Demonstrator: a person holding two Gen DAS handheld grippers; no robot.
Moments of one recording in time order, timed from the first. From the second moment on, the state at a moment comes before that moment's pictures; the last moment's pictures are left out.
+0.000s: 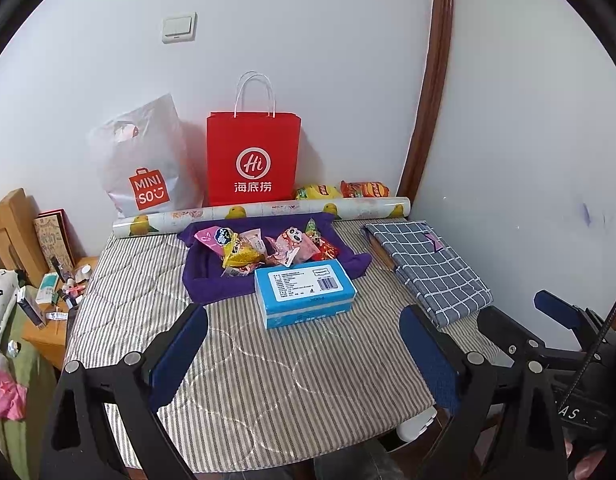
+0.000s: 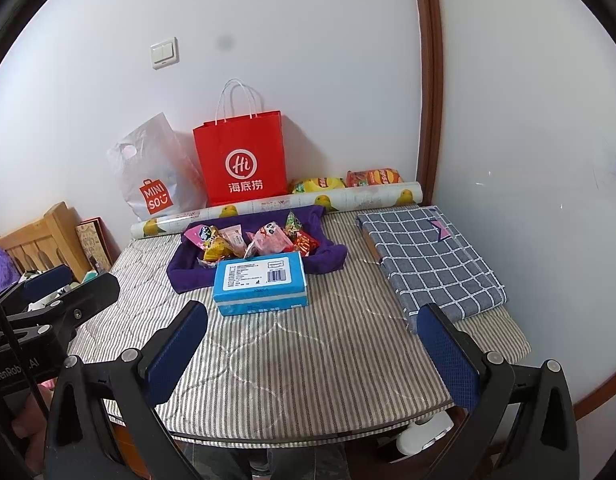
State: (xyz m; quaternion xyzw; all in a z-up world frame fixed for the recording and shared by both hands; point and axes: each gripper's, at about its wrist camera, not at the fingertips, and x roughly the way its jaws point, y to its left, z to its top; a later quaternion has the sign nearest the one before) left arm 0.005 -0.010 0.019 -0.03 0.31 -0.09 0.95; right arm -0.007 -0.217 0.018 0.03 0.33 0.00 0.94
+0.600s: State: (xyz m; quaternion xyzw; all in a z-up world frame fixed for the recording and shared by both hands) left arm 0.002 -0.007 0.016 -0.03 0.31 -0.09 0.95; right arm -0.008 -0.220 0.018 0.03 0.32 0.00 0.95
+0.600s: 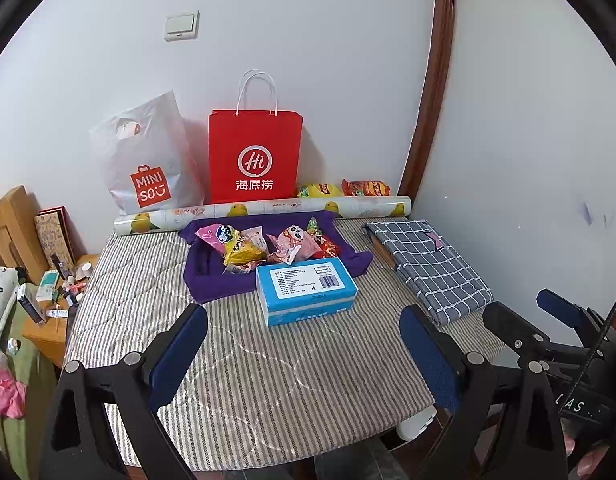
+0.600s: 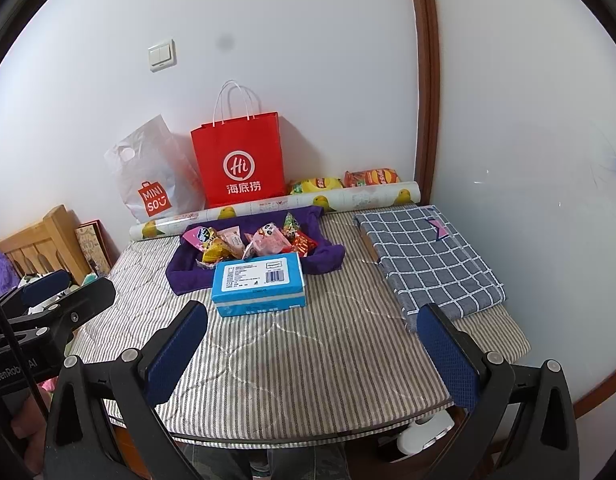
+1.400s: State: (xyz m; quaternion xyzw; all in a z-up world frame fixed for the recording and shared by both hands) left arm 0.004 -0.007 0.009 -0.03 0.31 -0.08 0.95; right arm -0.011 -0.217 0.020 0.04 0.32 0.01 0.95
